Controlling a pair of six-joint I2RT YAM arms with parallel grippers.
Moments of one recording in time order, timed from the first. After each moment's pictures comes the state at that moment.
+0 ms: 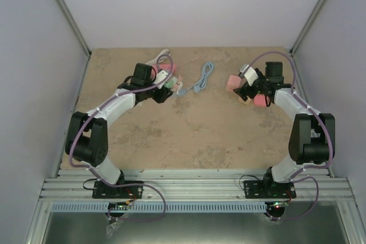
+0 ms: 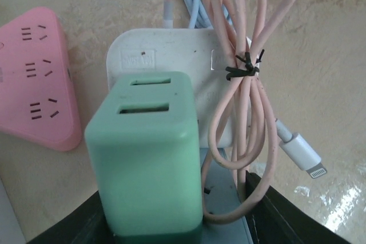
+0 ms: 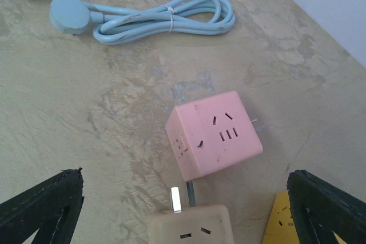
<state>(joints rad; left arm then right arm) -0.33 1.63 1.11 -0.28 0.35 0.30 0.04 1.62 1.07 -0.22 -0.46 -0.72</state>
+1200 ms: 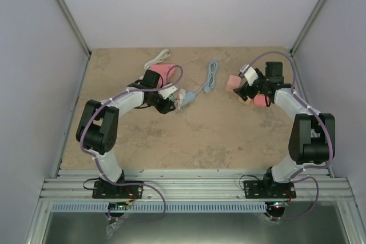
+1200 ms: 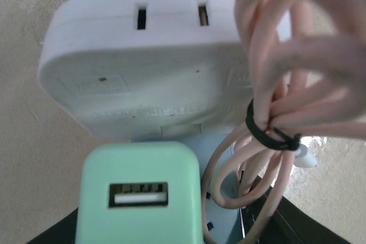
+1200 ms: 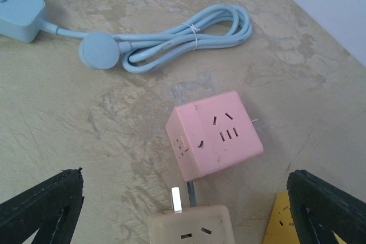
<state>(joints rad) -0.36 1.79 1.14 -0.44 0.40 0.44 0.04 1.62 1.07 -0.22 -0.46 -0.72</state>
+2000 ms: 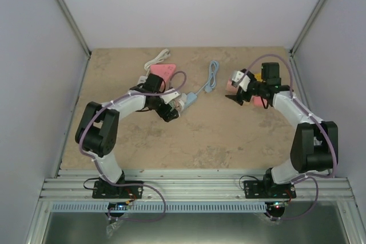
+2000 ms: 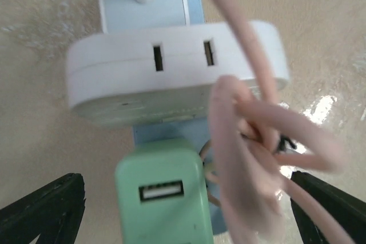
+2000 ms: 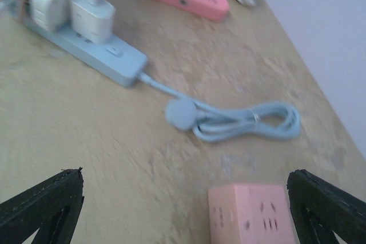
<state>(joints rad) -0.40 1.78 1.09 -0.44 0.36 0.47 0.08 1.53 1.02 -0.24 -0.65 -0.95</state>
